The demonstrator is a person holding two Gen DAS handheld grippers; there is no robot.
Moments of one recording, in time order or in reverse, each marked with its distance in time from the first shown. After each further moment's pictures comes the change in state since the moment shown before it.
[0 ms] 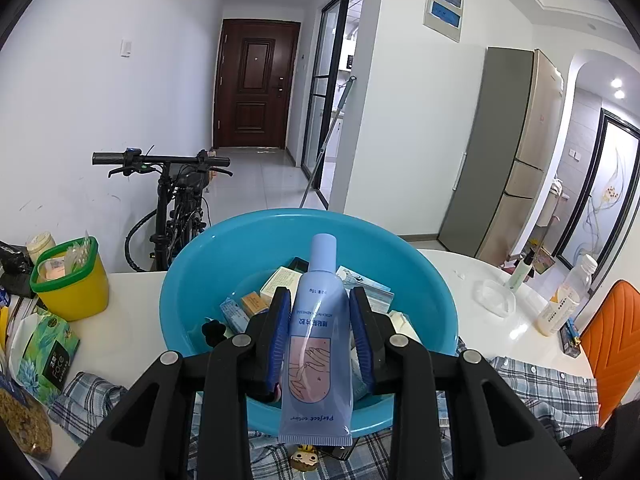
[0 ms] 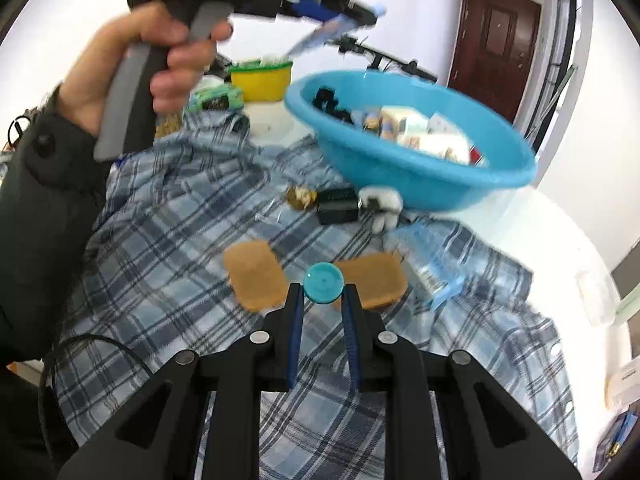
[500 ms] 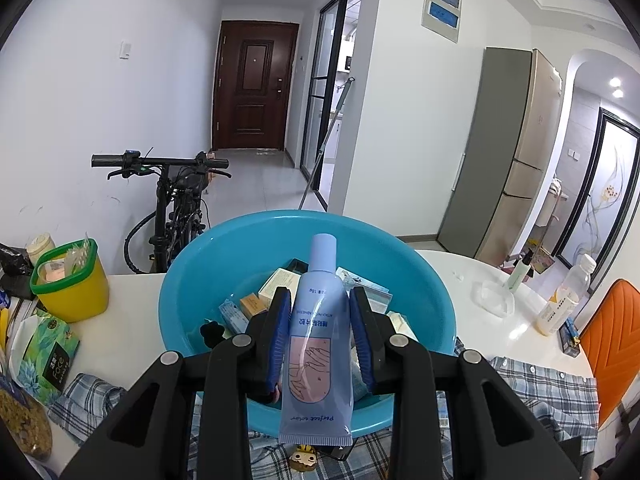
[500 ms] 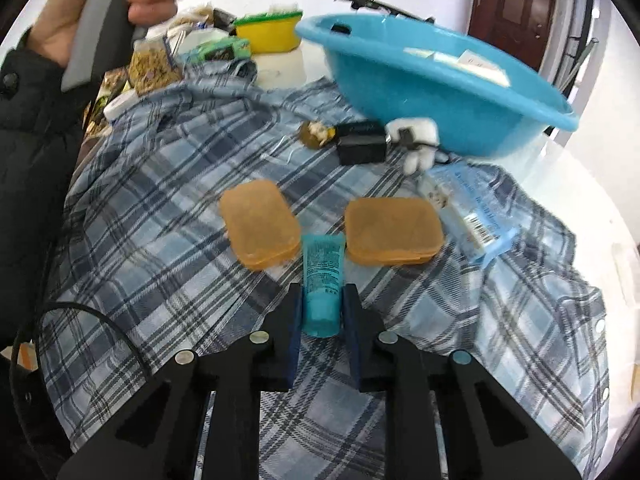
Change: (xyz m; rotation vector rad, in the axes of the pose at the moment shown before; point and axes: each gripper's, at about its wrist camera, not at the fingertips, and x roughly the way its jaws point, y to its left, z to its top) left arm -0.002 -0.003 0.002 0.006 -0.001 -0.004; right arm 0.046 0.002 -0.023 0.016 0.125 0.052
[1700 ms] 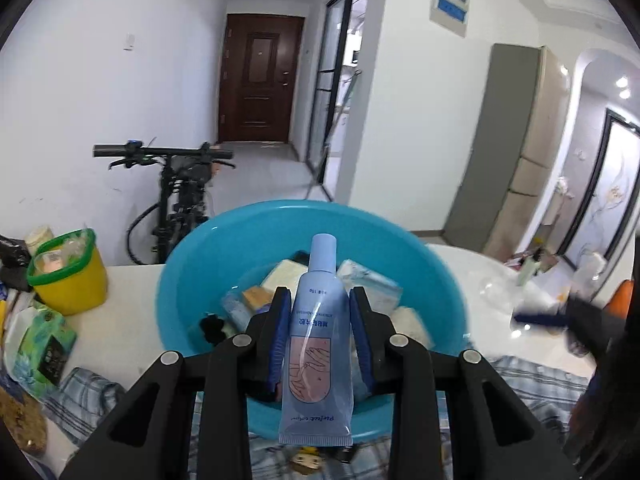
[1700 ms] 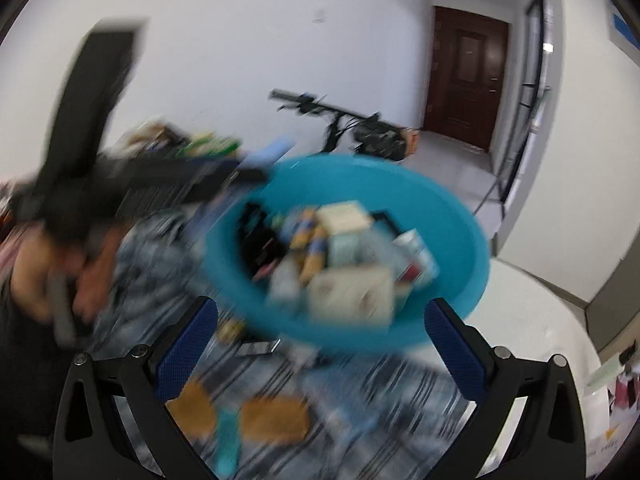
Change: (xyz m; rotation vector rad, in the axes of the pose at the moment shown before) left arm 0.015 0.005 -0.008 -0.009 0.016 0.002; right arm -0.071 -0.059 0.110 0.034 -0.271 -0.091
